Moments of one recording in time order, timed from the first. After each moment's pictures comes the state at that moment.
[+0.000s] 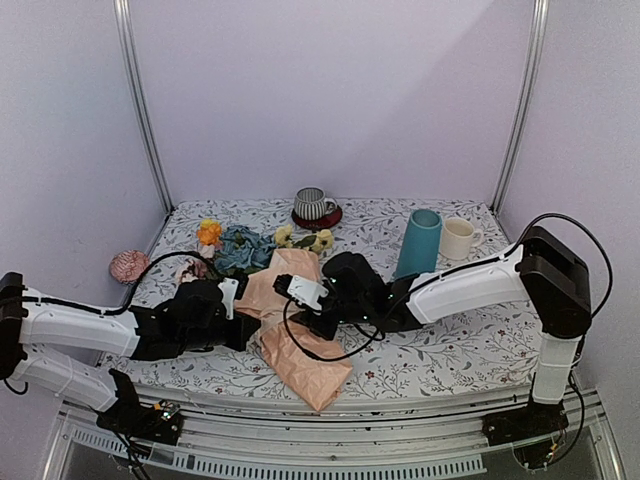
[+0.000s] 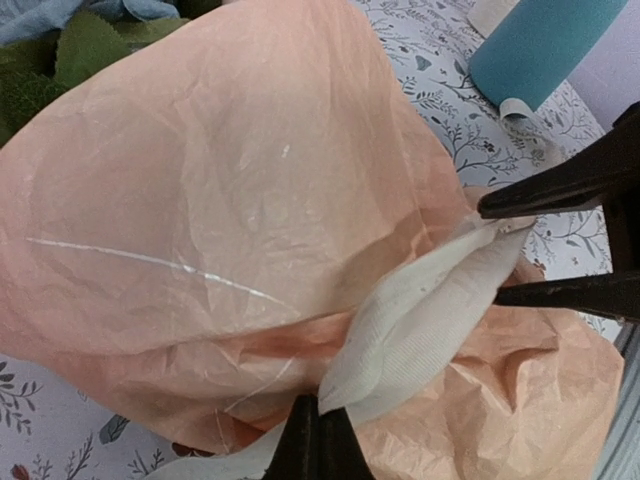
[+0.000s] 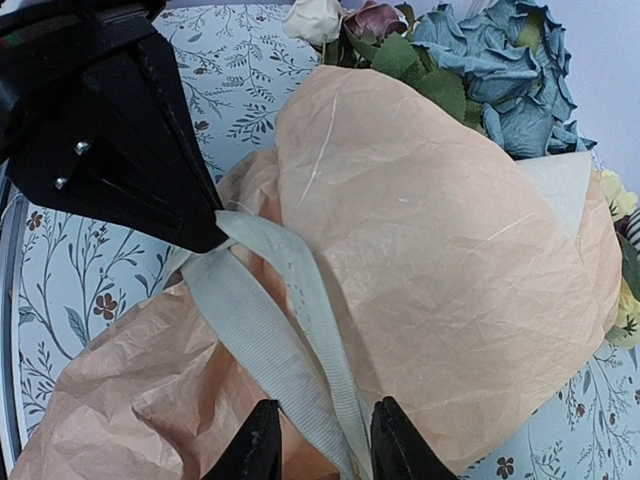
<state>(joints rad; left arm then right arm) -0.89 1.21 0.41 0.16 -0.17 -0.51 1.08 1.93 1.18 0.18 -0.03 -0.28</state>
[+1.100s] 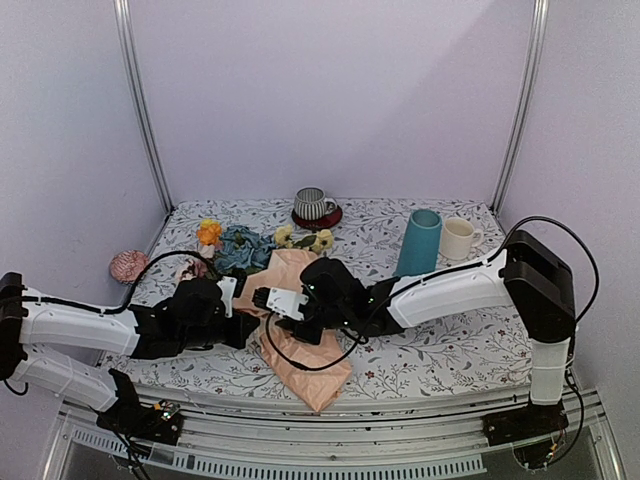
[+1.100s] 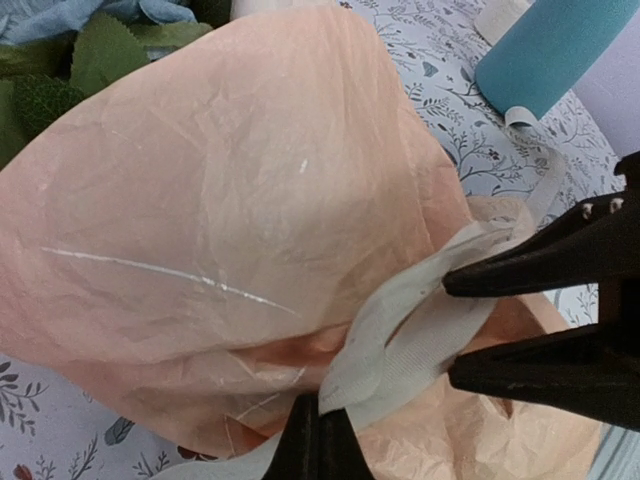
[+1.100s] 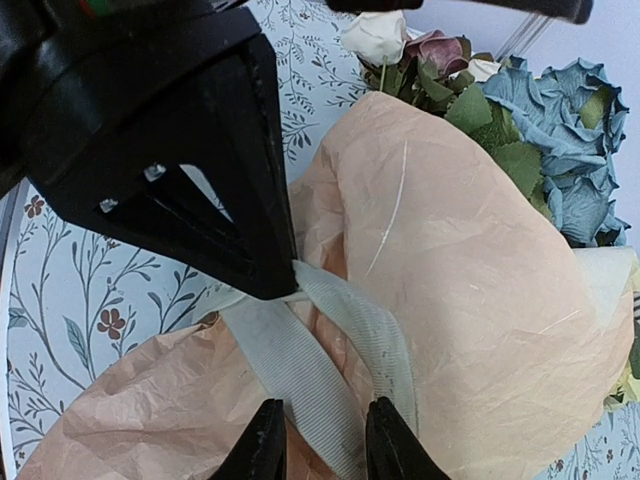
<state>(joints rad) -0.88 1.21 0.41 0.16 -0.16 -0.52 1.14 2.02 1.30 0.13 0.01 -0.41</state>
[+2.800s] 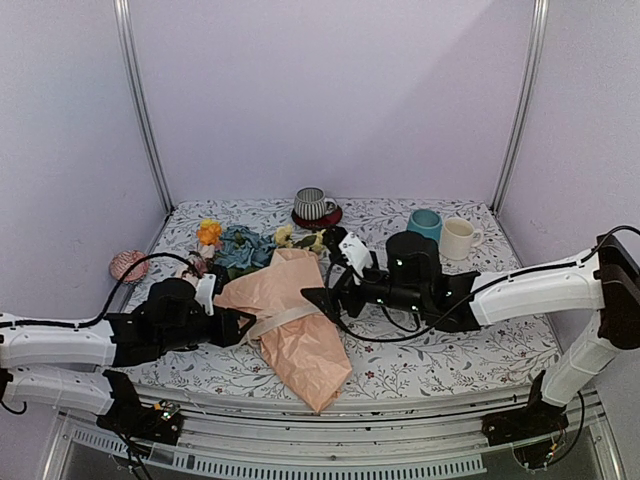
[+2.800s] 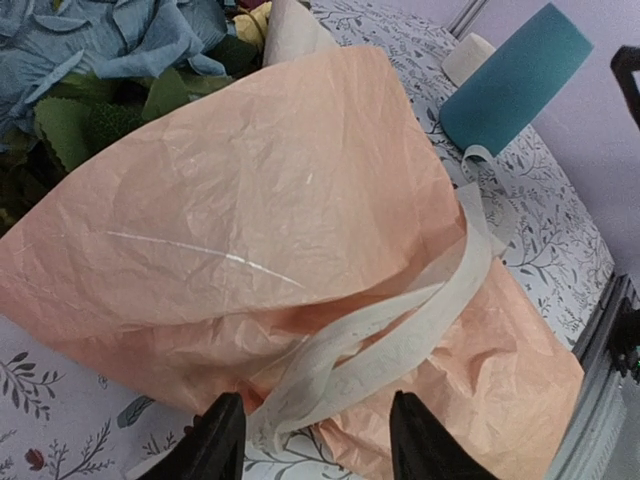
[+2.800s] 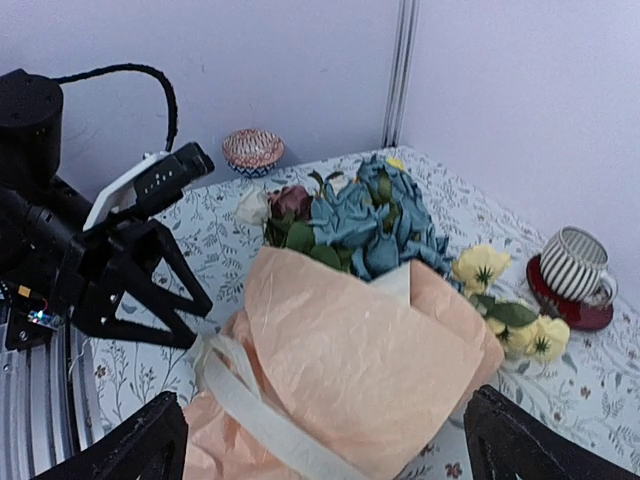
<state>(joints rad) -0.82 1.00 0.32 0.14 -0.09 -0.54 1.04 1.57 0.90 0.41 0.02 -0.03</state>
